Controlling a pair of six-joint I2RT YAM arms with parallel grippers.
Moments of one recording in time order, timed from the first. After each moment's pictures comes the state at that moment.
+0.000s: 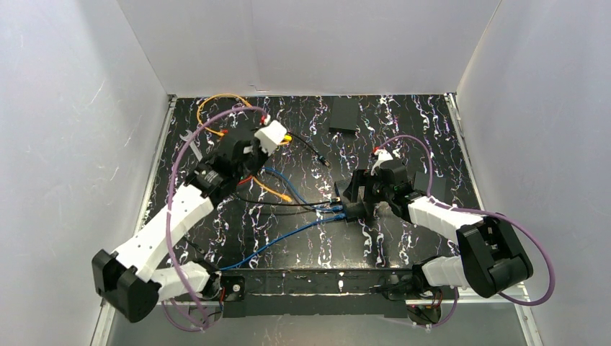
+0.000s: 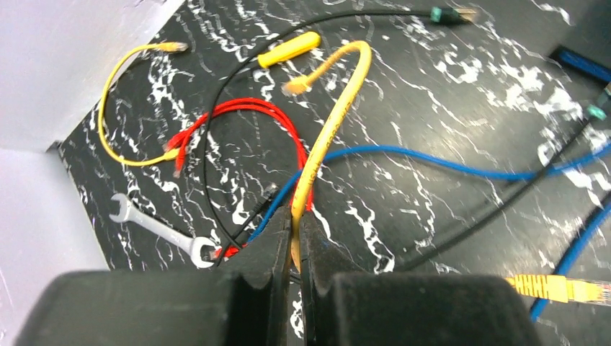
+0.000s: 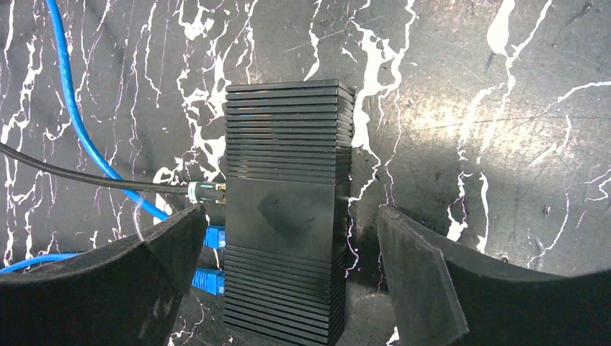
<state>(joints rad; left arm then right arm) -0.57 1.18 1.12 -0.50 -0.20 0.35 0.44 1.30 0.51 0.12 -0.18 0.40</state>
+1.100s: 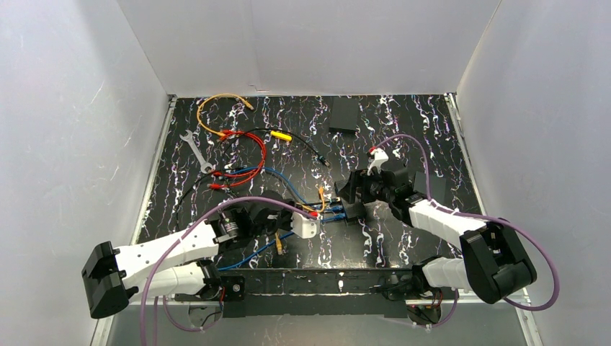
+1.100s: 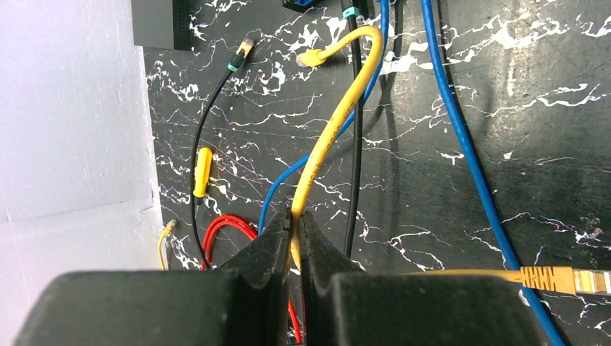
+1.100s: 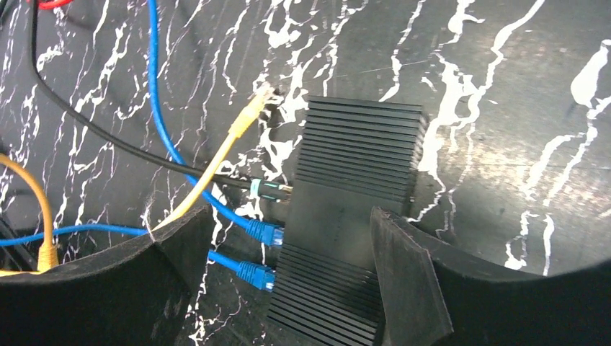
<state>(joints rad) -1.06 1.00 0.67 -0.29 -0.19 0.91 0.46 1.26 0.49 0.20 -0.29 0.38</state>
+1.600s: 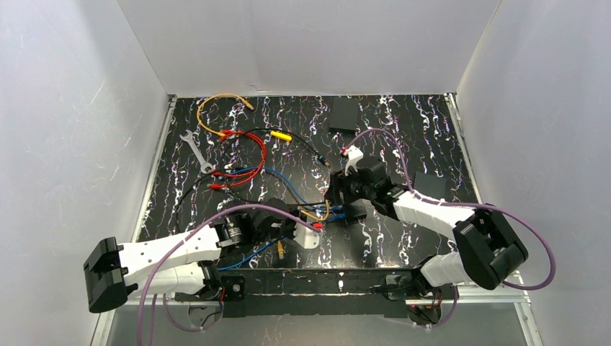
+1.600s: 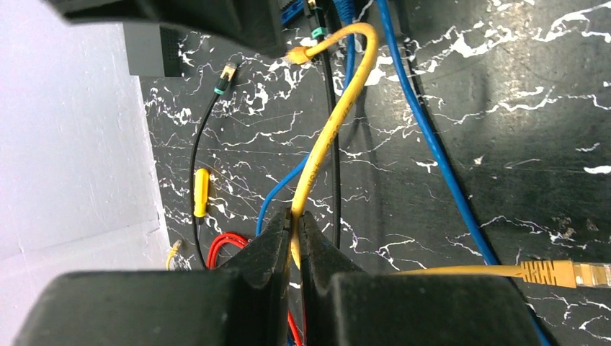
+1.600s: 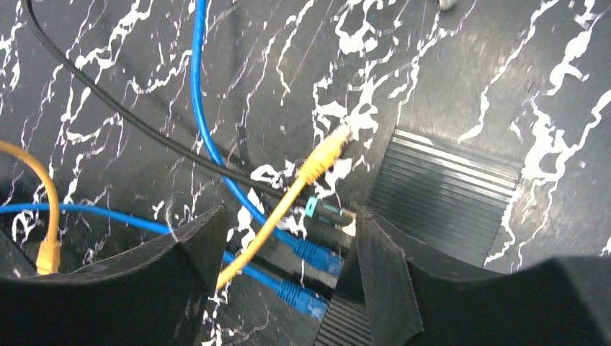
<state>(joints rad) -1.13 1.01 0.65 -0.27 -0.21 0.94 0.64 1.35 0.61 0.13 -0.21 0.28</state>
